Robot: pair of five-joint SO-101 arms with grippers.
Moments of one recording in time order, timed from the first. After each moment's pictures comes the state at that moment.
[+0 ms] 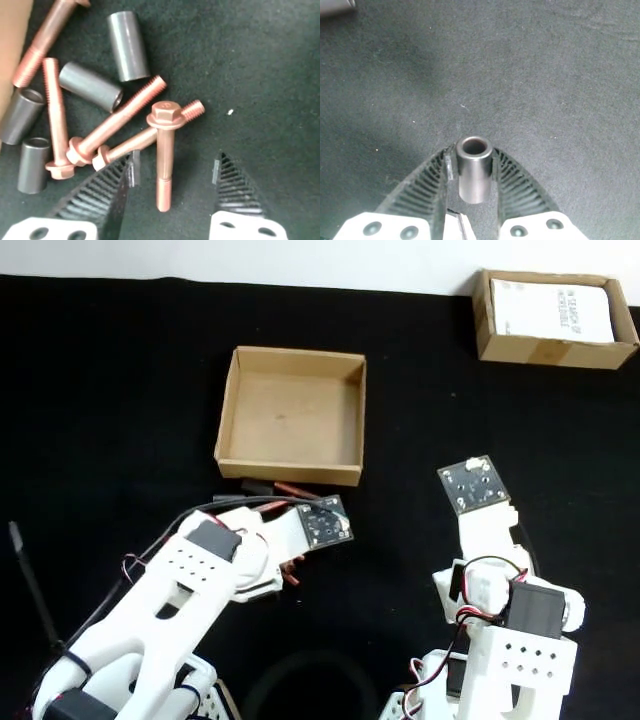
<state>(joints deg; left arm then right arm) 20.9 -33.7 61.8 52.6 -47.3 4.9 -65.6 51.1 89.8 29.6</state>
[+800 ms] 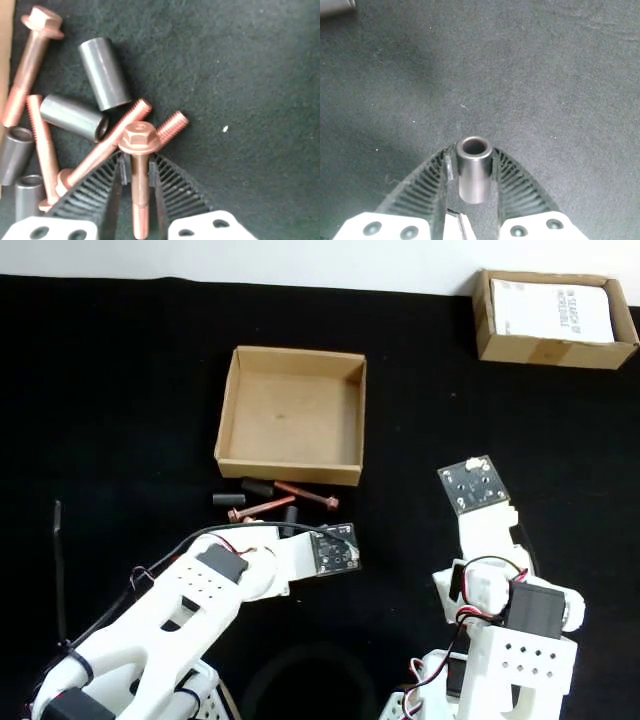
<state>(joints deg) 24.5 -33.9 69.9 38.8 -46.4 4.9 -65.6 51.1 89.8 29.6</state>
